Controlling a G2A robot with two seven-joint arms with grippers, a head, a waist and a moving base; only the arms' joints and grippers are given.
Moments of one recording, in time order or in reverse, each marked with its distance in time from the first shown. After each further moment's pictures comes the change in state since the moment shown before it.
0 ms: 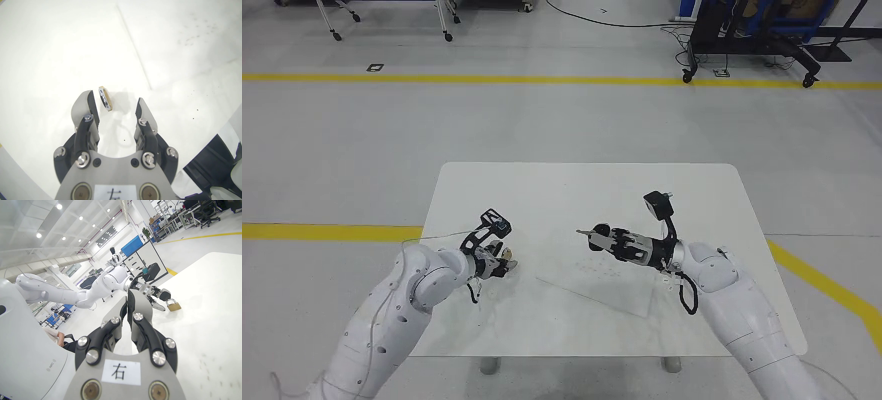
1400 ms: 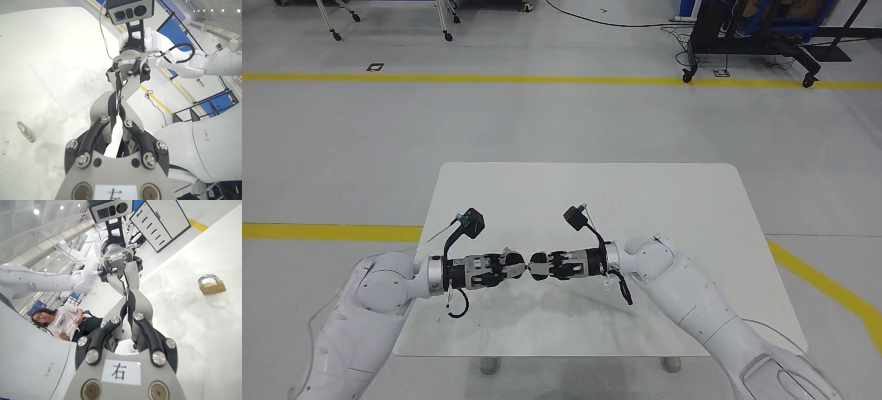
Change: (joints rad) left arm 0.109 0.026 -0.215 0.024 -0.881 -0.429 -0.139; right arm 0.260 -0.138 -0.374 0.247 0.029 0.107 0.117
